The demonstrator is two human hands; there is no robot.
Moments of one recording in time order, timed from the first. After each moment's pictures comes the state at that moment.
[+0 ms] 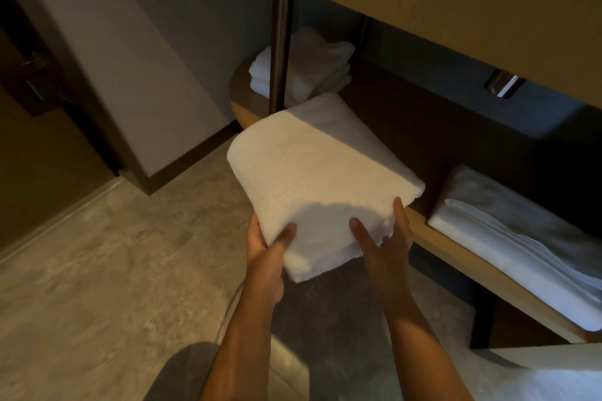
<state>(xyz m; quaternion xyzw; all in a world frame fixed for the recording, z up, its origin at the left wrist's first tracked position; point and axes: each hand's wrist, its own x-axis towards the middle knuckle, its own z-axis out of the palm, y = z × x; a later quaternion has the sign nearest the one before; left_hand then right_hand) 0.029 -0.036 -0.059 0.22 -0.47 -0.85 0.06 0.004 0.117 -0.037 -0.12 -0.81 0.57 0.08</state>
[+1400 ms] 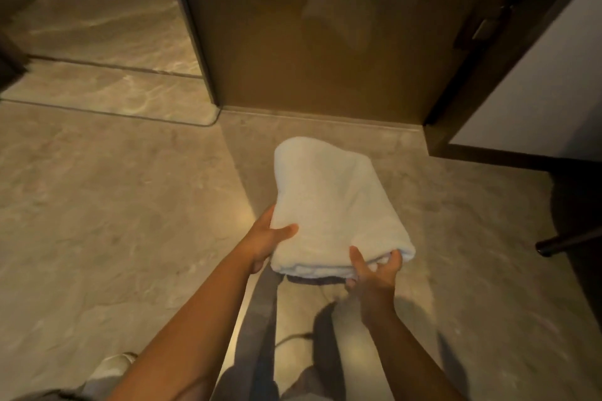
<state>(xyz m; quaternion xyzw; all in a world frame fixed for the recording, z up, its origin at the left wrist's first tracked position) 0.351 -0.253 -0.164 0.45 -0.49 -0.72 0.21 0.204 -0.128 -0.178 0.06 -0.72 0.58 -0.39</state>
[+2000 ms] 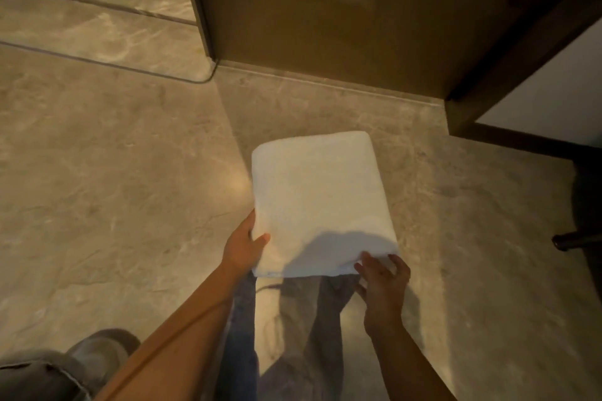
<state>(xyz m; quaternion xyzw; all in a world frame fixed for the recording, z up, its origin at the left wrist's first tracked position) 0.392 -0.254 -0.282 0.60 -0.59 -0.52 0.15 0.211 -0.121 -0.234 -0.02 -0.73 0.58 -0.37</state>
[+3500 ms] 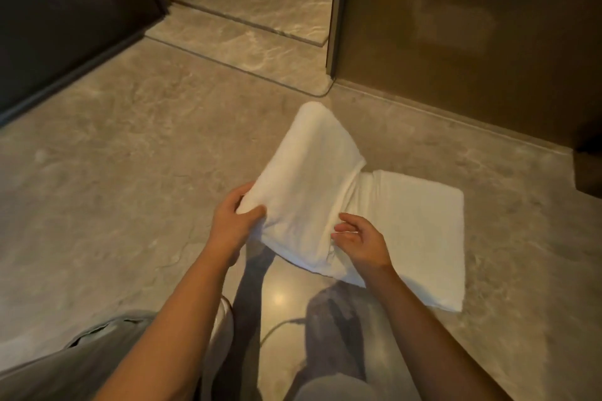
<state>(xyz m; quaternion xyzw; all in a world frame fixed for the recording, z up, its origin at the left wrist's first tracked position) 0.554 -0.263 -0.174 0.66 -0.40 -0.49 0.40 0.343 -0.225 -0.196 0.39 -0.64 0.38 -0.54</state>
